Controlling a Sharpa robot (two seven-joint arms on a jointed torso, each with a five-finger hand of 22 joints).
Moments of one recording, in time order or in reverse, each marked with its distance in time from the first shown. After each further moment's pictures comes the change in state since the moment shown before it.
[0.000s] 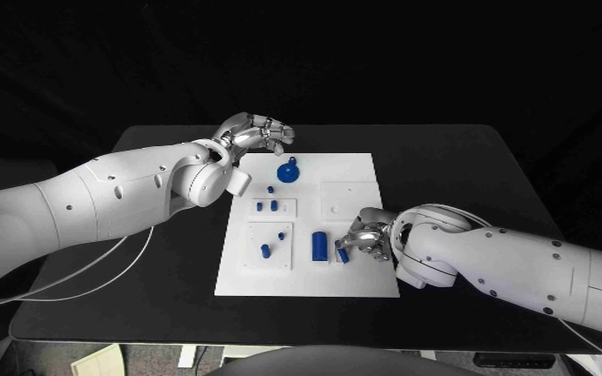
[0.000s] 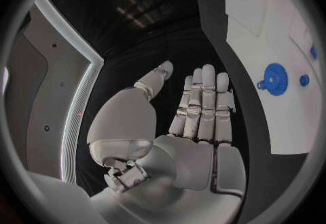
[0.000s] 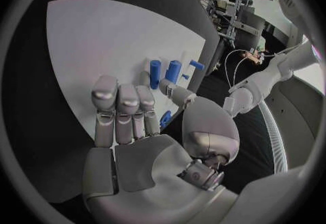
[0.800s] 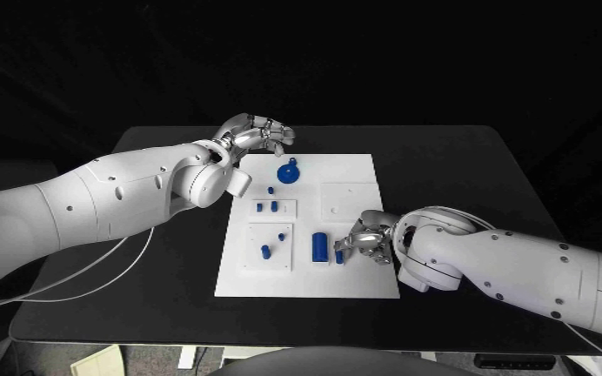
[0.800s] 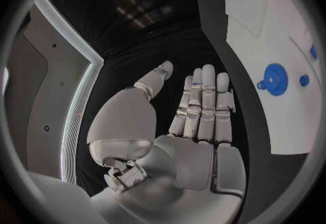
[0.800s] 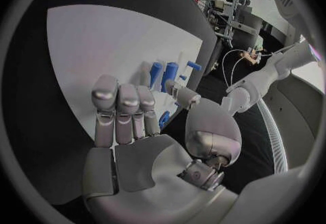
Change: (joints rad) left arm 0.000 0.000 0.000 0.000 0.000 0.000 -0.001; left_hand 0.000 0.000 0.000 0.000 0.000 0.000 0.000 0.000 0.000 0.000 0.000 0.000 0.000 0.000 0.000 -0.004 0.001 -0.006 0.000 0.000 -0.004 0.001; right arm 0.000 -0.021 0.000 0.023 0.014 0.006 0.016; right_hand -0.062 -0.053 0.003 0.020 0.000 0.007 -0.002 0.000 -0.007 0.004 -0.003 0.000 0.000 0.001 0.000 0.000 0.000 0.000 0.000 0.000 0.000 0.000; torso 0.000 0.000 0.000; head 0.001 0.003
